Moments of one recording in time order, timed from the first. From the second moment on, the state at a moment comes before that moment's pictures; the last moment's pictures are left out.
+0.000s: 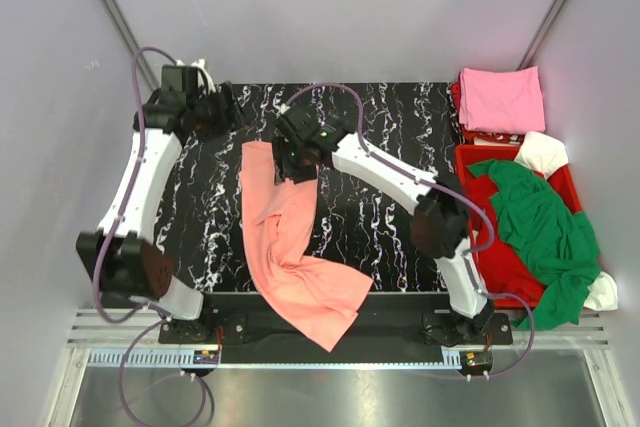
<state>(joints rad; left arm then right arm) -0.09 1.57 1.63 -0.82 0.22 -0.40 0.87 2.10 2.00 -0.83 -0.02 0.65</state>
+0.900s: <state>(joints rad) -0.13 0.83 0.86 -0.69 0.13 -0.34 0.49 2.77 2.67 -0.81 -0.21 0.66</state>
